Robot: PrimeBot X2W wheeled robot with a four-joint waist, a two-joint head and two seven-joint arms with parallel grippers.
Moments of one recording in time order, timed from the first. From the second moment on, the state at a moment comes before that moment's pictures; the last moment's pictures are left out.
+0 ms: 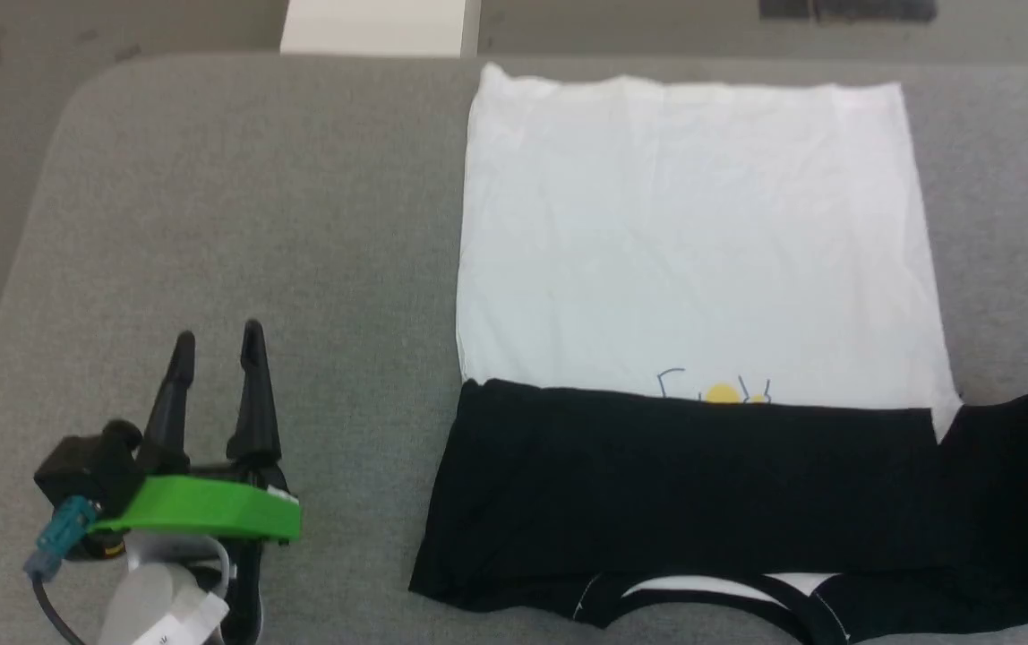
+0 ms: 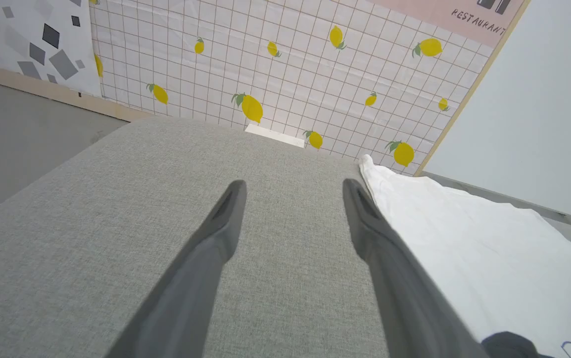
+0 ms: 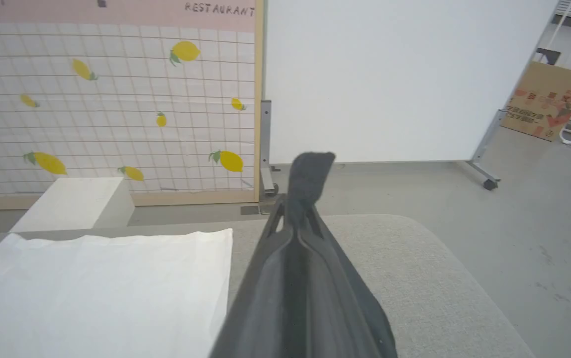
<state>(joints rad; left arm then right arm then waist) -0.13 0.10 0.03 0.10 -0.39 -0.12 -0.26 -0.37 -0.15 -0.44 -0.36 0.06 0.13 0.55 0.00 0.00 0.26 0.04</state>
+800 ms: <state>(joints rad) -0.09 0.10 0.02 0.10 -0.40 -0.12 -0.26 -0.20 -0.05 0.38 0.05 0.15 0.13 0.47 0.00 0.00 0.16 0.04</state>
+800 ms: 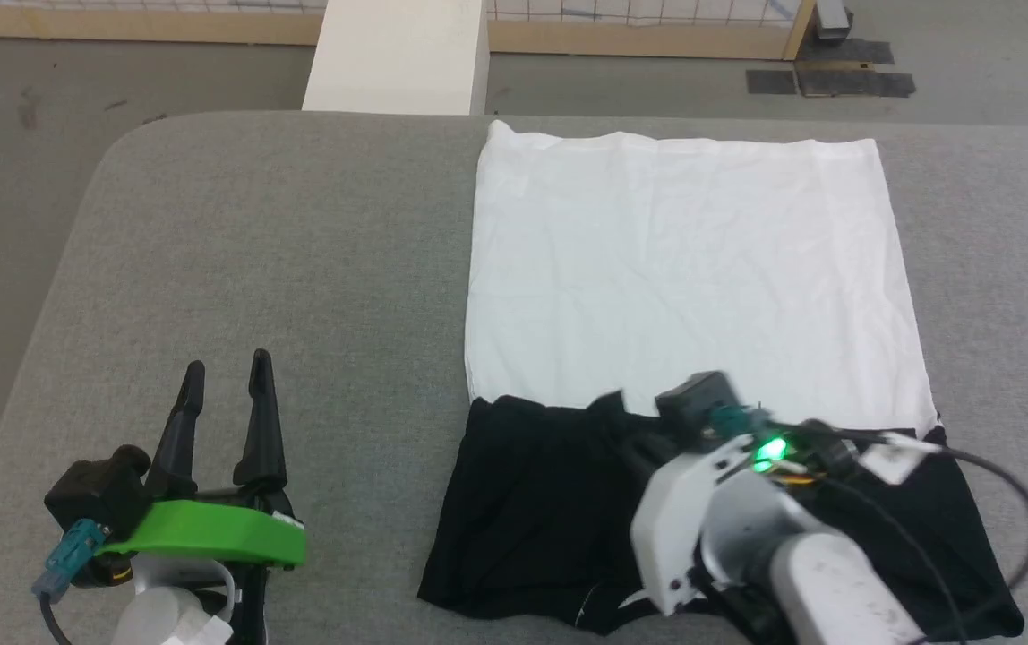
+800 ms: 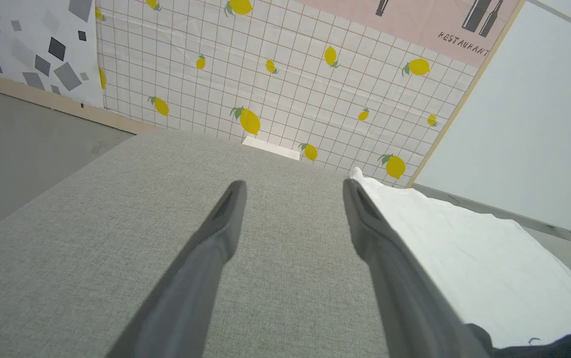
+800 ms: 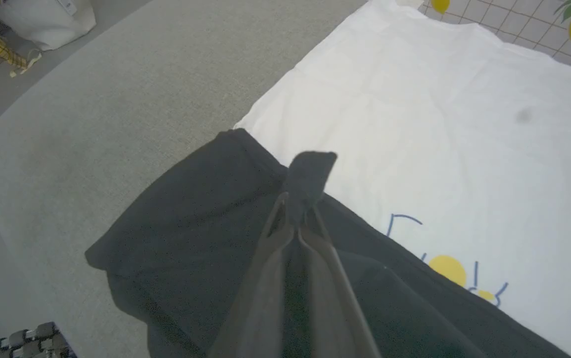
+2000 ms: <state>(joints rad) -0.32 0.24 -0.11 0.13 -0.42 -0.12 -0.11 -0.10 -0.05 -0.08 -0.08 0.21 0.13 0.00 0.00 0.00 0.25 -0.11</state>
